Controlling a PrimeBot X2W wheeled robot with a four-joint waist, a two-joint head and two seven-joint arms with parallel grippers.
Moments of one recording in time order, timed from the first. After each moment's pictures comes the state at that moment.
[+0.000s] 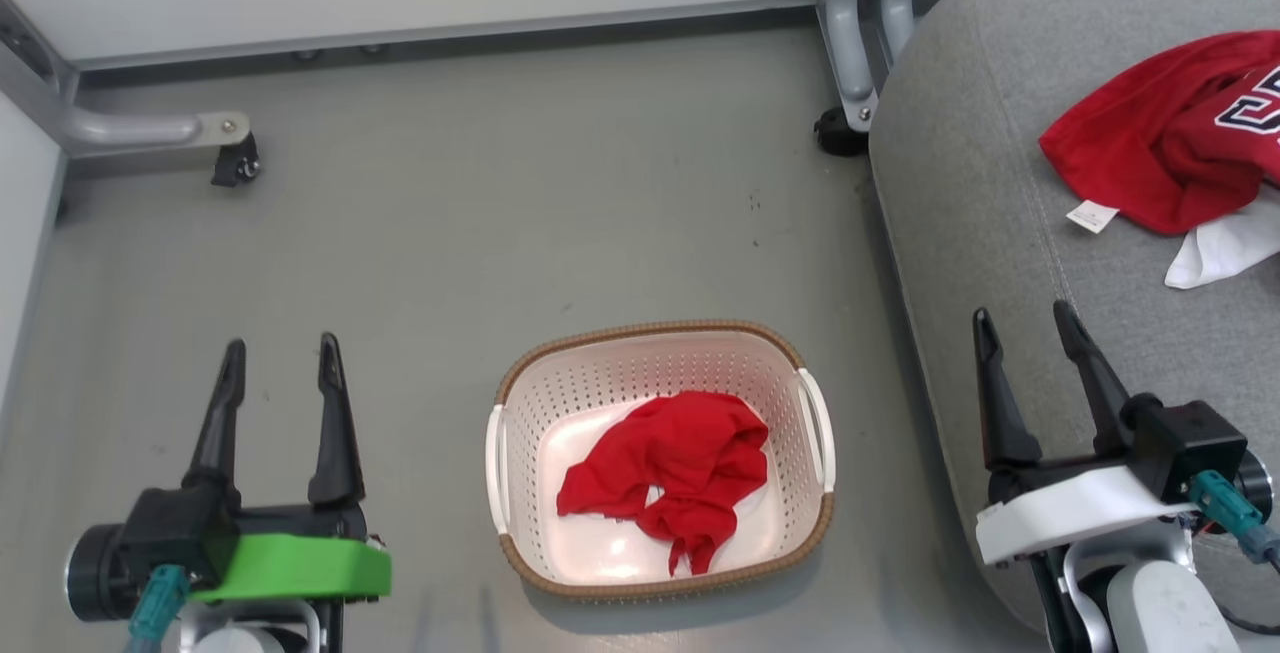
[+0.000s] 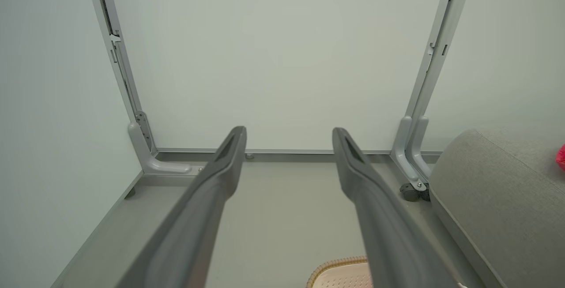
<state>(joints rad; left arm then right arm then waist) -0.05 0.18 -0.14 0.00 -0.30 0.09 -0.26 -0.05 -0.05 -0.02 0.02 0.12 0.13 -0.18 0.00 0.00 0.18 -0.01</state>
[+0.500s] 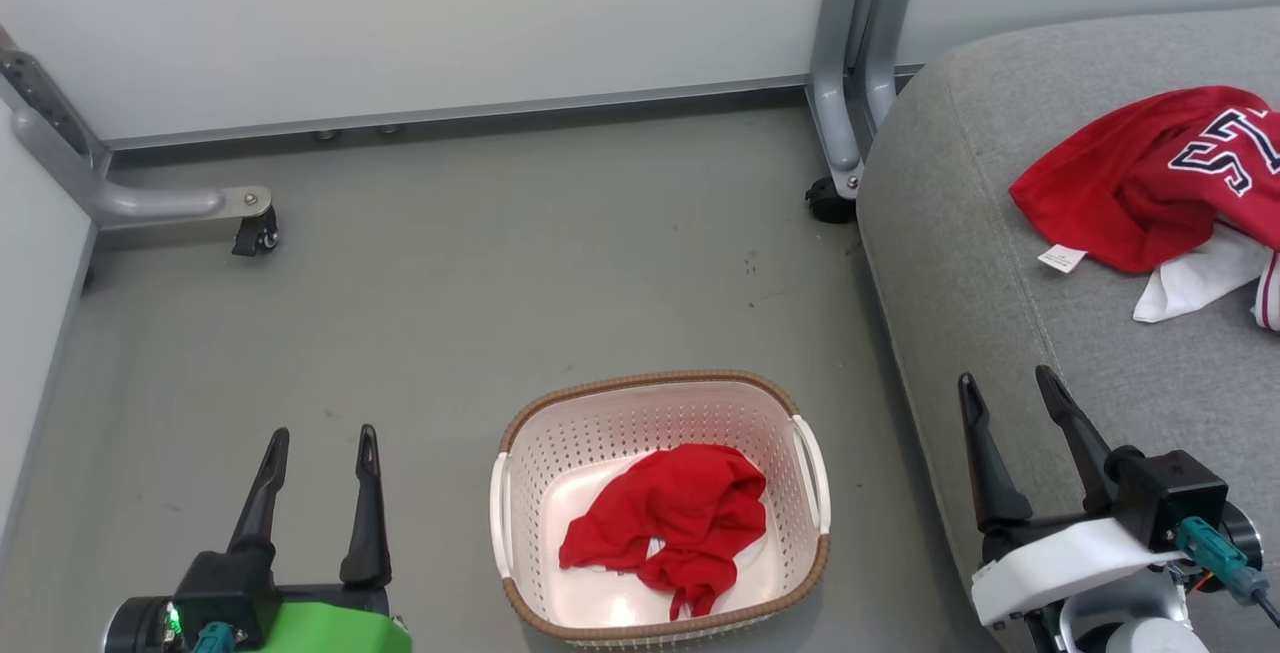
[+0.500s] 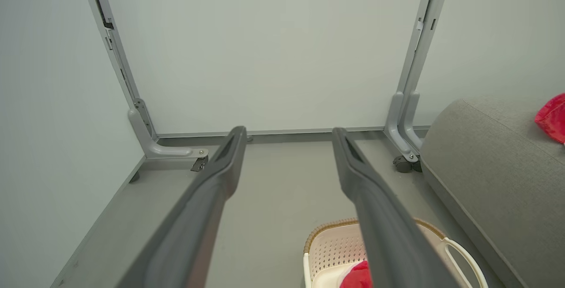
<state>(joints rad) 0.06 0.14 -0.13 0.07 -0.23 0.04 -0.26 0.05 -0.05 0.01 -0.02 0.13 0.13 -0.13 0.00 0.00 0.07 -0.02</state>
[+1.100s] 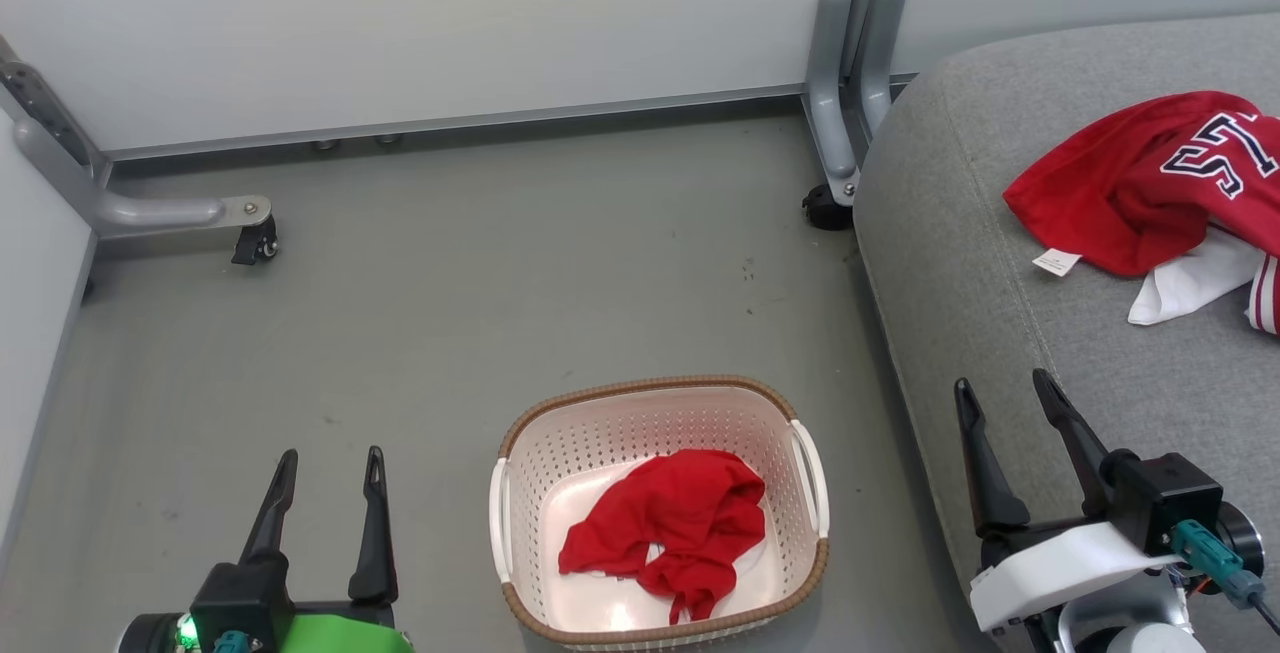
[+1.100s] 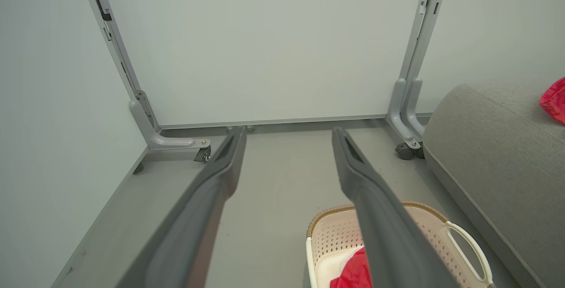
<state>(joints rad) 0.07 0.13 -0.12 0.12 -0.19 0.03 -0.26 0.07 -0.05 0.01 -0.05 0.11 0.13 -0.11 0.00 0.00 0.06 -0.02</state>
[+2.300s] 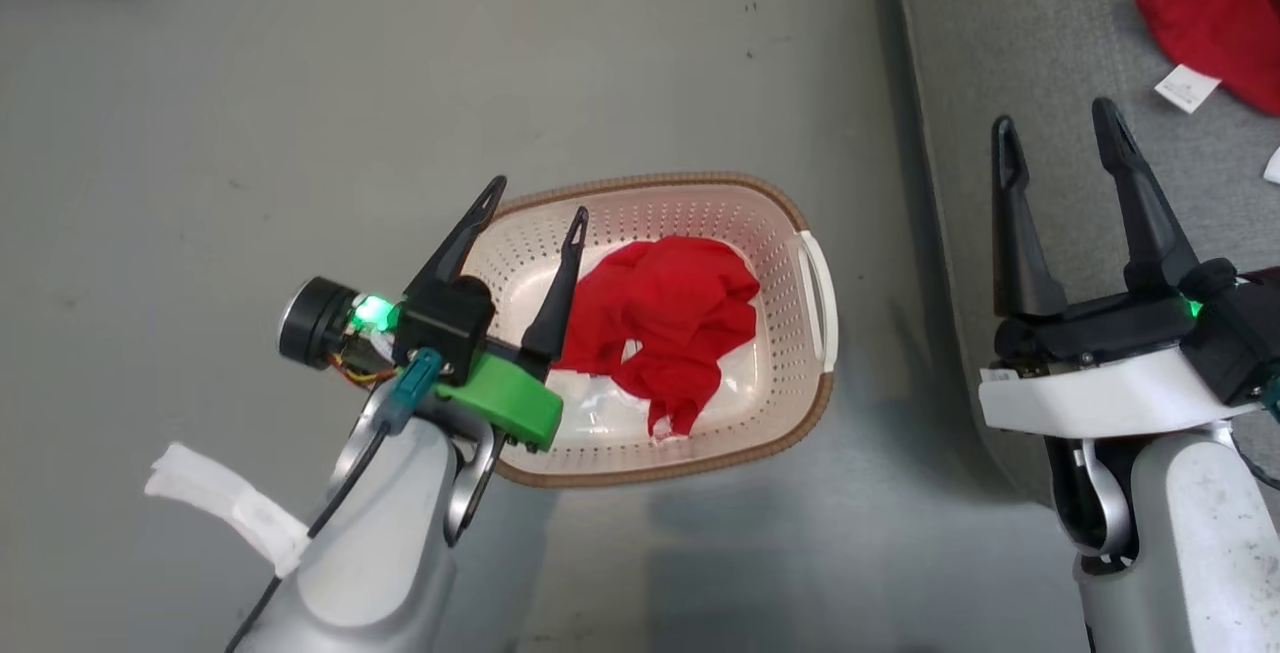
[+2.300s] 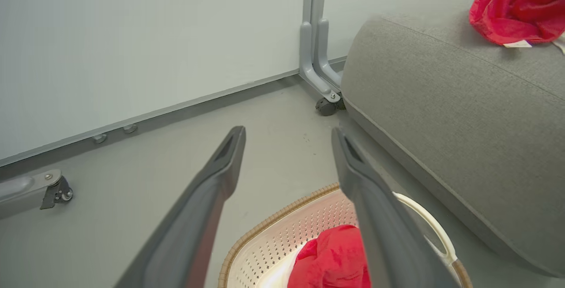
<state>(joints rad) -0.47 0.05 -0.37 0.39 -0.07 -0.09 -0.26 -0.23 -0.05 0.02 -0.20 0.09 0.13 -0.15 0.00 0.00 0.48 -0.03</state>
